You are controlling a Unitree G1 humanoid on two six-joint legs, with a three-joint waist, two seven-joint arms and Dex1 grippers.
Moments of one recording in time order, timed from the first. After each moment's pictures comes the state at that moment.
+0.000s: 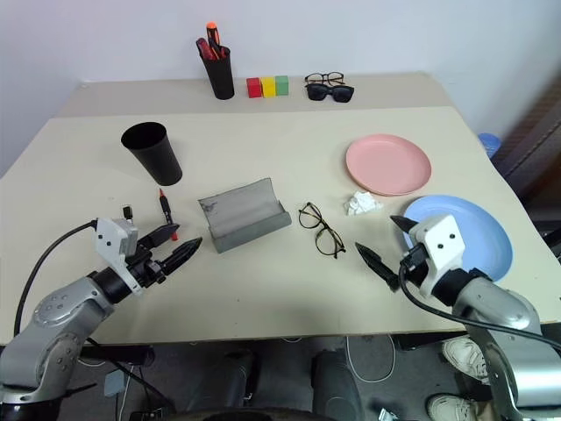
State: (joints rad) left arm 0.10 0.48 0.23 -0.47 -0.57 0.50 -0.51; right arm 0.12 -0.63 -0.30 -0.60 0.50 0.52 0.60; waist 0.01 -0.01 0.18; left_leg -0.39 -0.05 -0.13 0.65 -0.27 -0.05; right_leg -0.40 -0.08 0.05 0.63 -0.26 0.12
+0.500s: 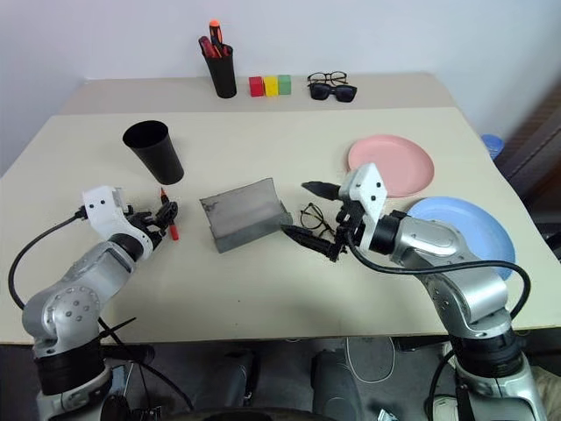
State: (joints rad) left arm -0.22 0.22 0.42 -0.44 -0.72 1.01 0.24; right arm -0.30 -0.63 0.01 -0.47 0.61 0.57 0.80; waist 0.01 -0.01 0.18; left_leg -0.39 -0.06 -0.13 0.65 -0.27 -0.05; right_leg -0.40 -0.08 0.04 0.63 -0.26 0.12
